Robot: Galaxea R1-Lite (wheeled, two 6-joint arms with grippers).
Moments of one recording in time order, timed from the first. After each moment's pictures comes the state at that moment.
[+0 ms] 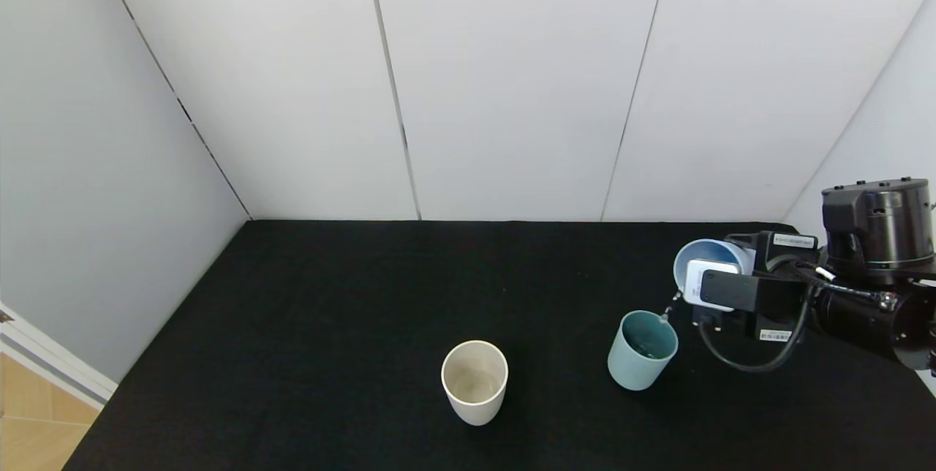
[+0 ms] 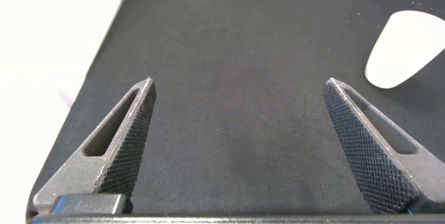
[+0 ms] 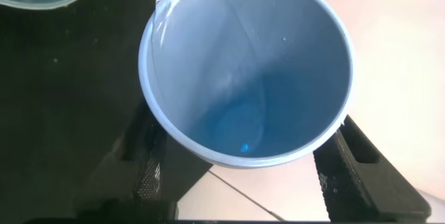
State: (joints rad) left arm 0.00 0.00 0.00 0.01 0.00 0.00; right arm 0.30 1.62 -0.79 -0.34 -0.25 -1.29
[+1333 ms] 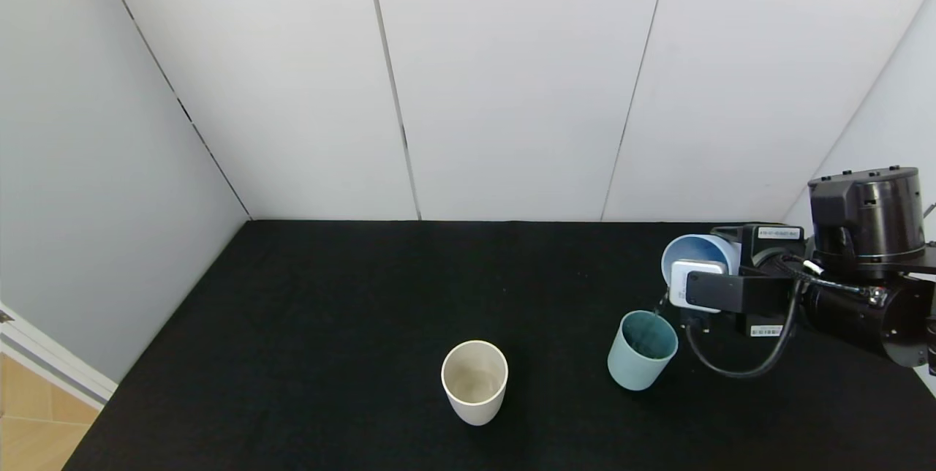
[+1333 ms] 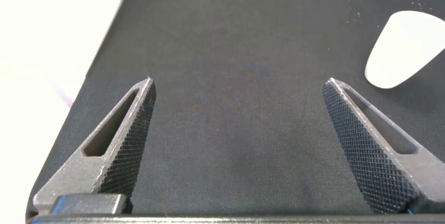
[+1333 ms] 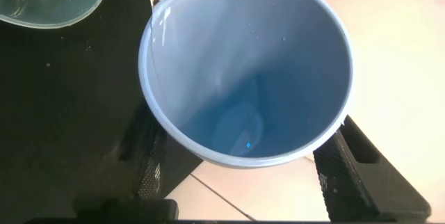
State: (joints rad) left arm 0.00 0.00 0.00 0.01 0.00 0.00; right arm 0.37 1.61 -0.83 -0.29 -0.30 -1.33
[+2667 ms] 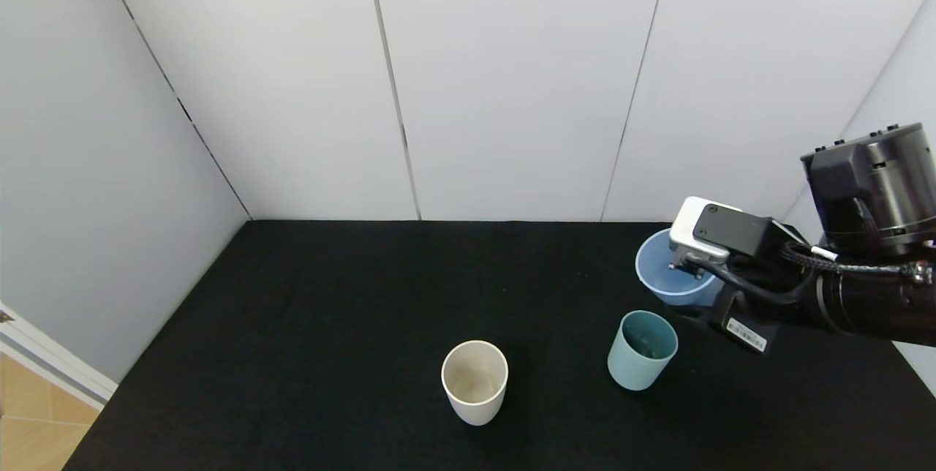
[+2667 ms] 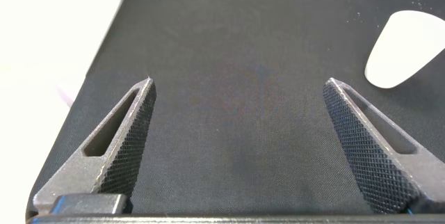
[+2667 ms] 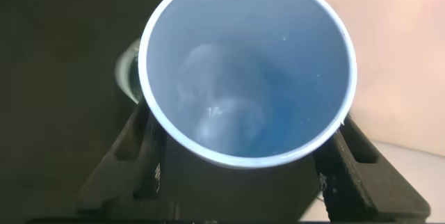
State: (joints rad) left arm 0.00 0.00 0.00 0.01 0.00 0.00; right arm 0.48 1.56 -1.02 0.08 -0.16 -0.69
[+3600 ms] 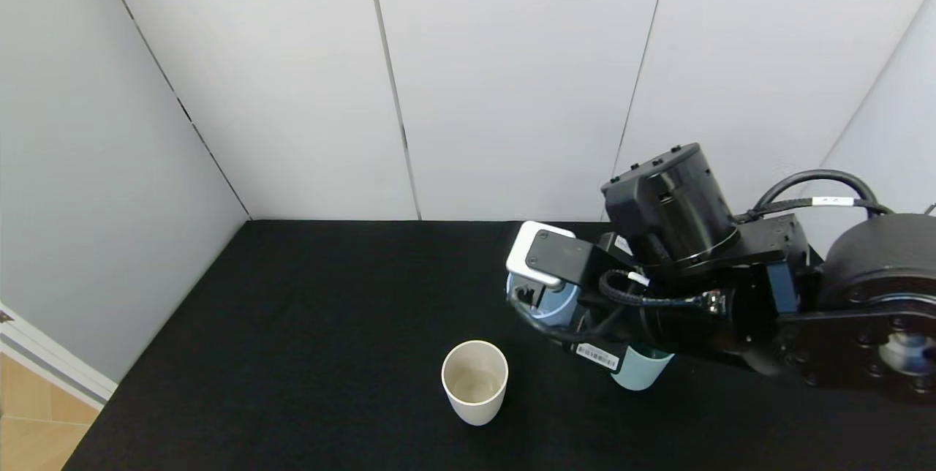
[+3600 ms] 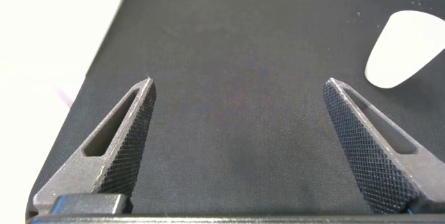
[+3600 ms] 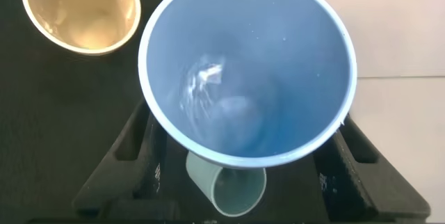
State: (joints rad) left arm 0.00 0.00 0.00 0.01 0.00 0.00; right arm 0.80 1.80 -1.26 0.10 -0.27 -0.59
